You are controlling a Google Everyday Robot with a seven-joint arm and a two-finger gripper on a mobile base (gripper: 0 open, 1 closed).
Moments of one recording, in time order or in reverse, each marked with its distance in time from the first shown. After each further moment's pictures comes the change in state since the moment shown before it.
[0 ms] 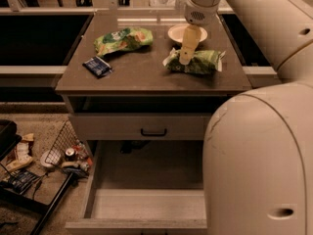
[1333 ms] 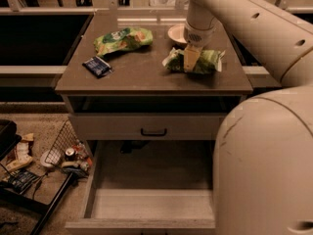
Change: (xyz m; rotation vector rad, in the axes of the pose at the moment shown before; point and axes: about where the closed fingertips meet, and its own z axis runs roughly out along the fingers) arm 0.022 0.013 0.052 0.005 0.063 0.065
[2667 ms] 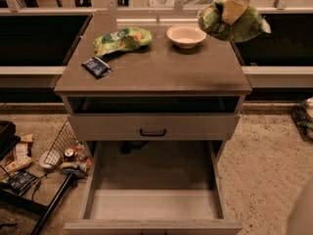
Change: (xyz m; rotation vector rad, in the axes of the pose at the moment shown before) arm 0.052 -0.004 -0.174 0.135 -0.126 0.077
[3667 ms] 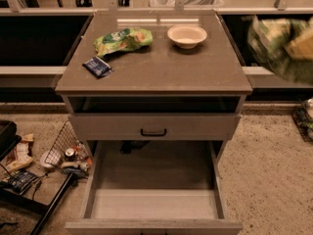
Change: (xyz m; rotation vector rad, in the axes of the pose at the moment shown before) arm 0.127 0.086 -0.103 0.066 -0.306 0.223
